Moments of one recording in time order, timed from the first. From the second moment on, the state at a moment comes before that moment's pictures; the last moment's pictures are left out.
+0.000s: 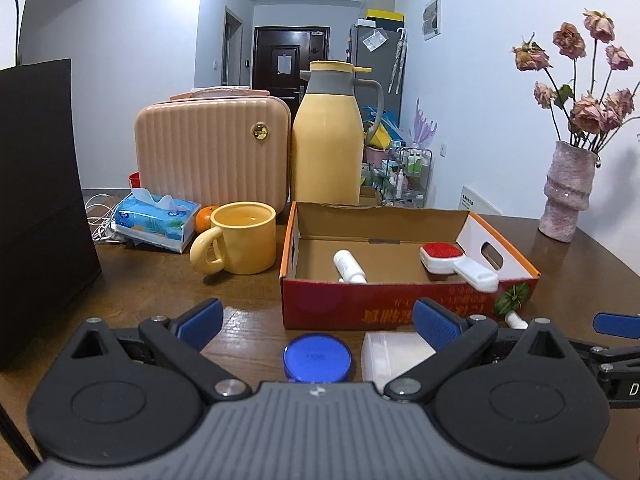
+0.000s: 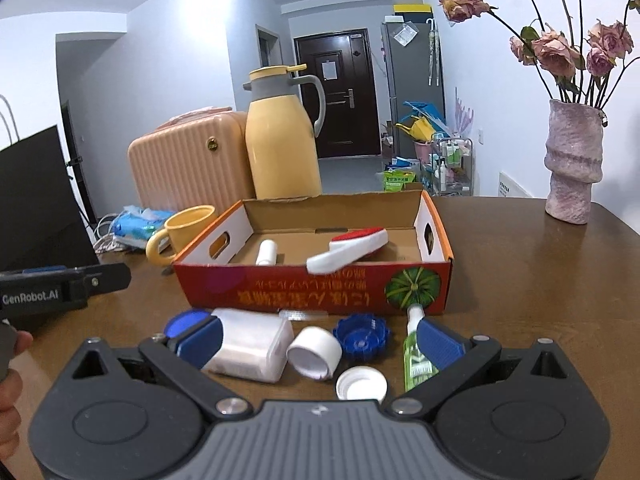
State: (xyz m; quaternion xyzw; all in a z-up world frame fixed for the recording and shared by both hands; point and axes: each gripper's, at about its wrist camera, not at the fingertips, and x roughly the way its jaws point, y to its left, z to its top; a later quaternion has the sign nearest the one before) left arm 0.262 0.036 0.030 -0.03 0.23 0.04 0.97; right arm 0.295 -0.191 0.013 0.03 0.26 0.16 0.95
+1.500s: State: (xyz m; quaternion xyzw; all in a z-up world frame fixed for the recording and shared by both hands) left arm 0.222 0.059 -0.053 -0.03 0.28 0.03 0.96; right arm 0.263 -0.171 -0.059 -0.04 0.30 0.17 0.94
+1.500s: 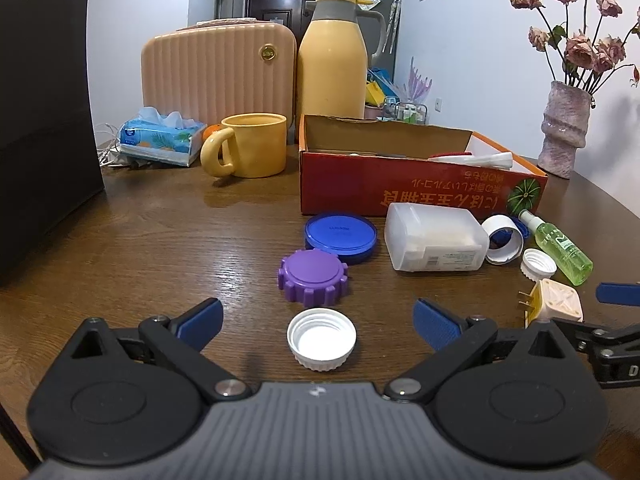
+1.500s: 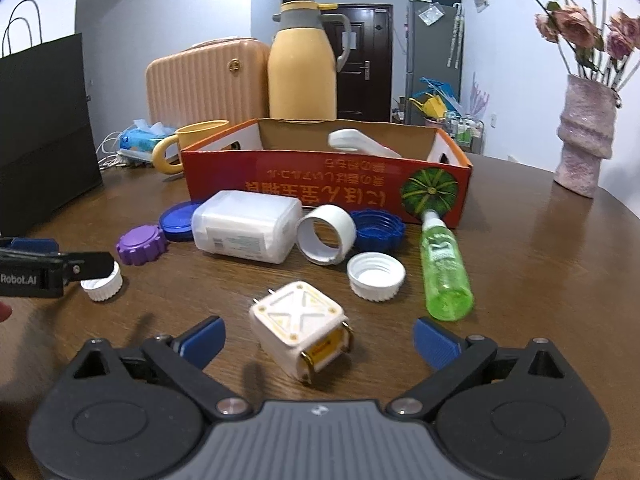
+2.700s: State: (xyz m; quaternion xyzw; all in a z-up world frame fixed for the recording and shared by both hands) left arm 0.273 0.058 -0.050 0.00 0.34 0.06 0.94; right arm 0.269 -0.186 -0.054 0.01 0.24 0.15 0.96
